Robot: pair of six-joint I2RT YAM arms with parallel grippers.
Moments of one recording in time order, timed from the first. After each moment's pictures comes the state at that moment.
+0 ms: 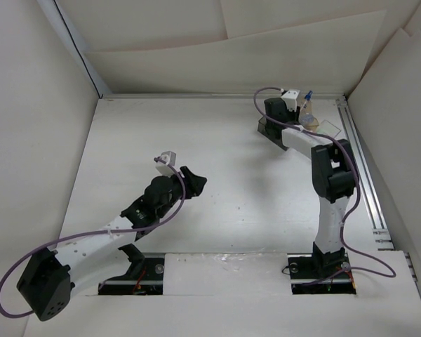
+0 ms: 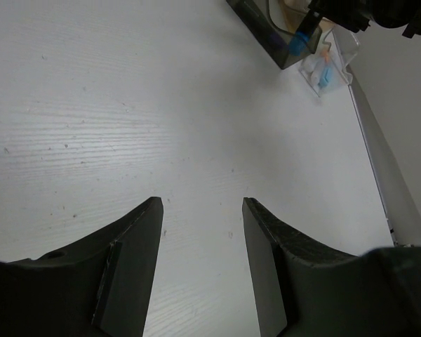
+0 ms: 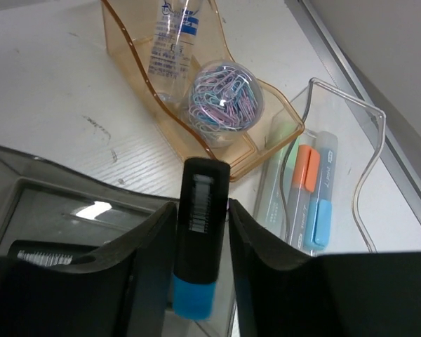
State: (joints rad) left arm -0.74 0.91 0.40 0.20 -0.20 -0.75; right arm 0.29 2.08 1.50 -0.04 0.89 0.18
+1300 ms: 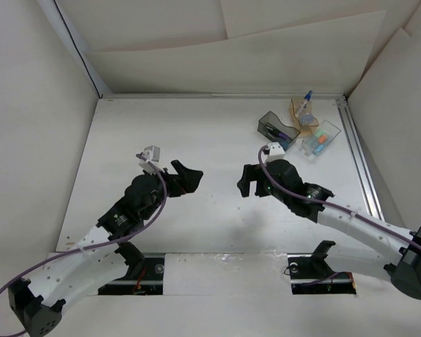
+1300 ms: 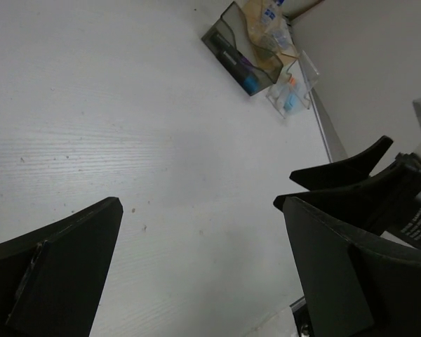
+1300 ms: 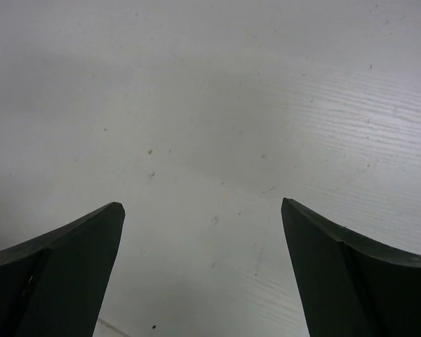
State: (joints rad) left arm -0.74 0.68 0.55 -0.12 -0.23 -0.77; right arm 0.80 1.08 0.77 -0.26 0.26 0.50
